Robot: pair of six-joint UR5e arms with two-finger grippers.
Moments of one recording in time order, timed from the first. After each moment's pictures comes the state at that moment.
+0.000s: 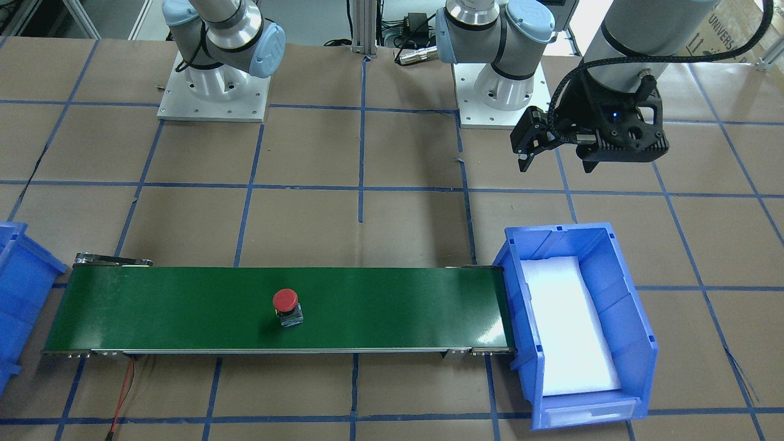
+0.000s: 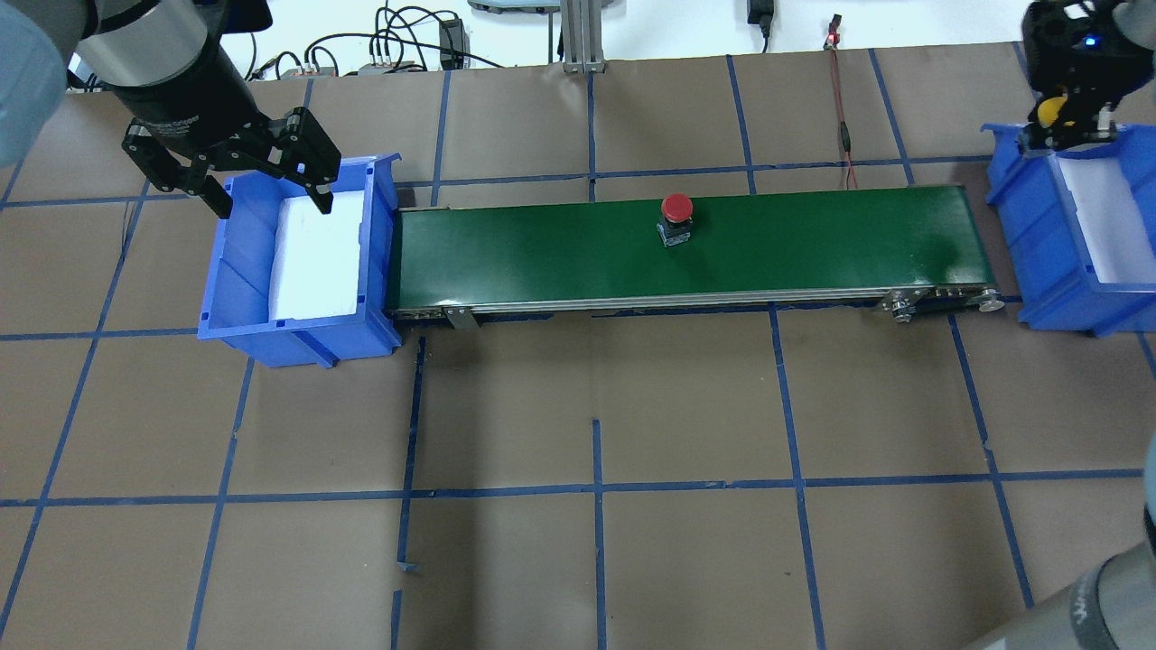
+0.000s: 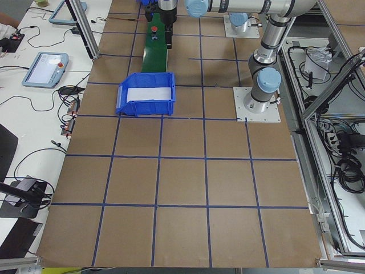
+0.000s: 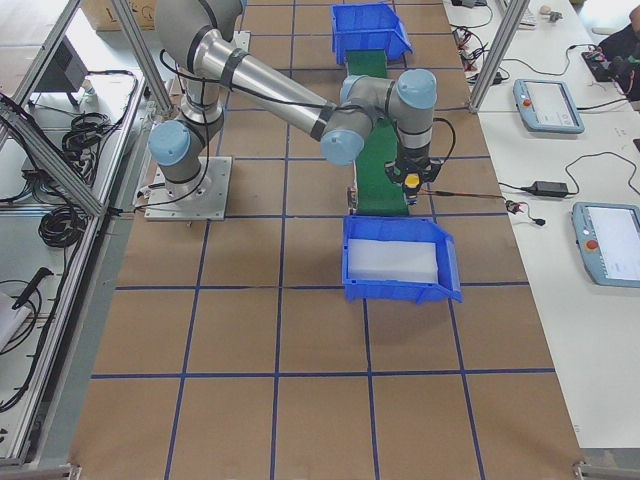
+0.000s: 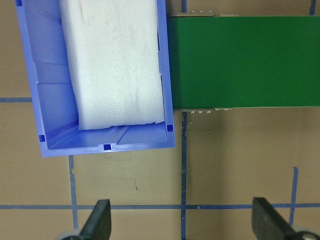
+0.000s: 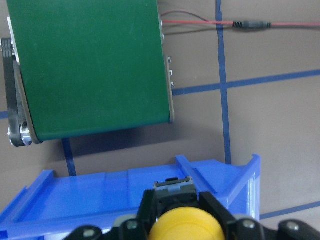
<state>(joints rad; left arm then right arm) -1.52 -1.61 -1.50 -1.62 1.58 0.05 1.07 -1.21 1.48 -2.01 -1.51 -1.92</state>
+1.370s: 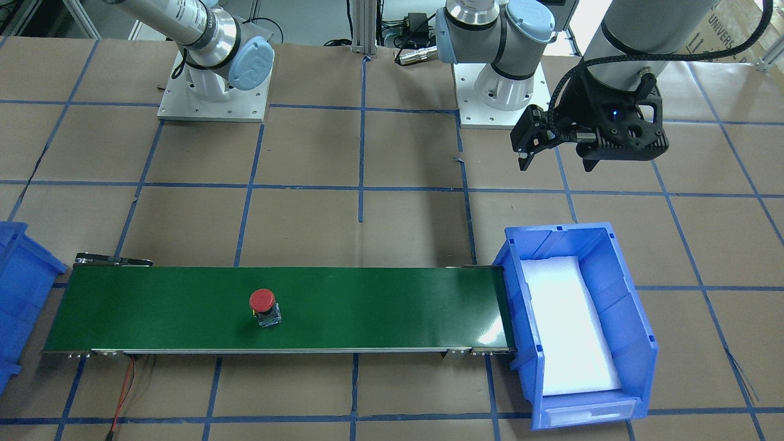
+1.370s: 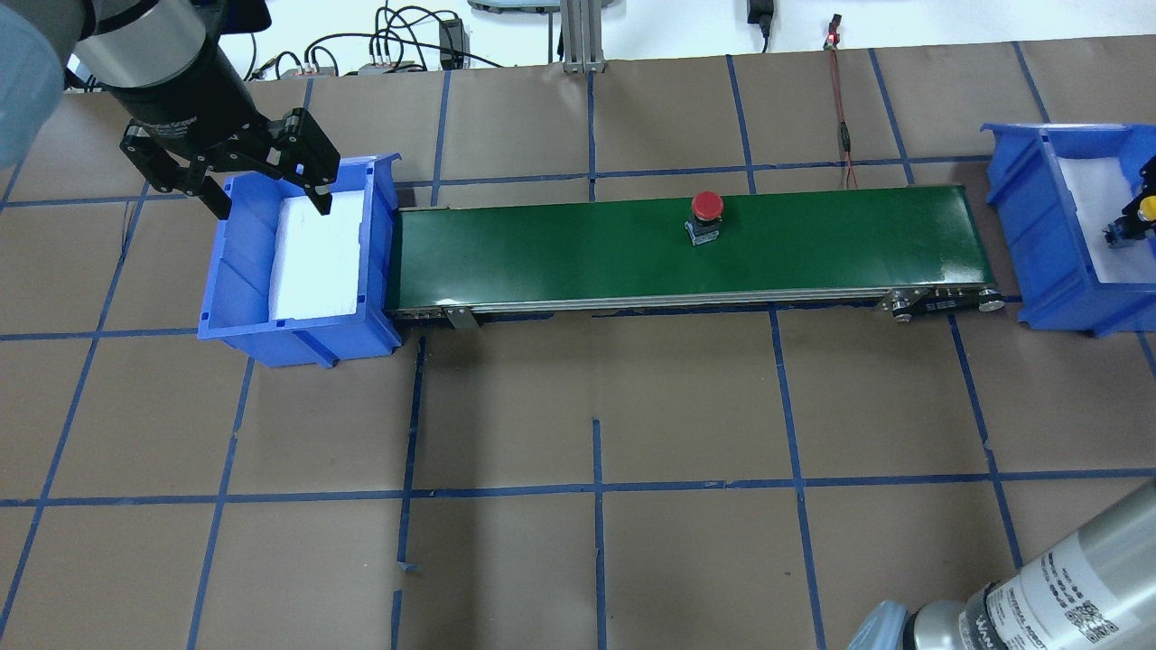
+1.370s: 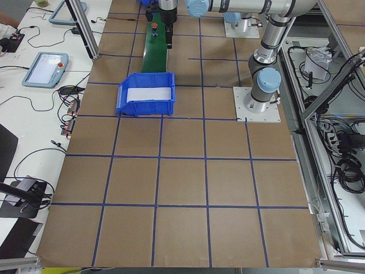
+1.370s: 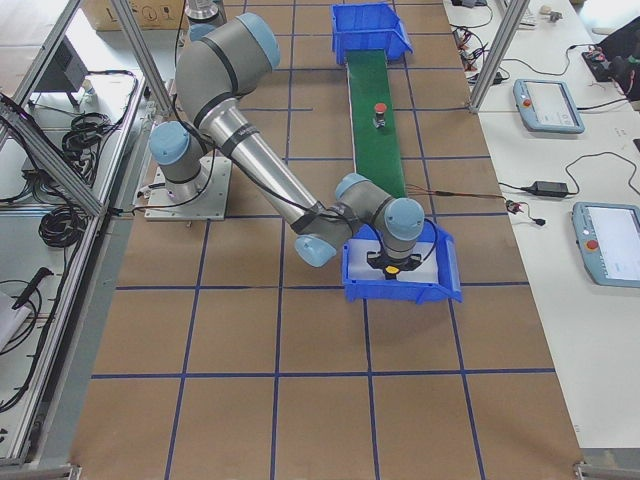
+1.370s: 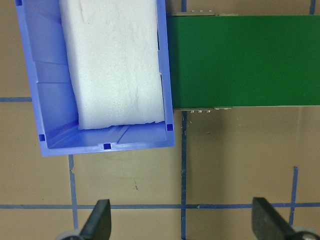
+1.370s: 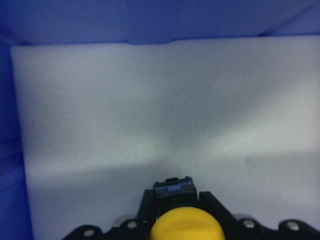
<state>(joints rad) -1.52 -1.60 -1.50 -1.62 1.58 0.05 0.83 -0.99 1.46 -2.05 -1.44 -2.19</state>
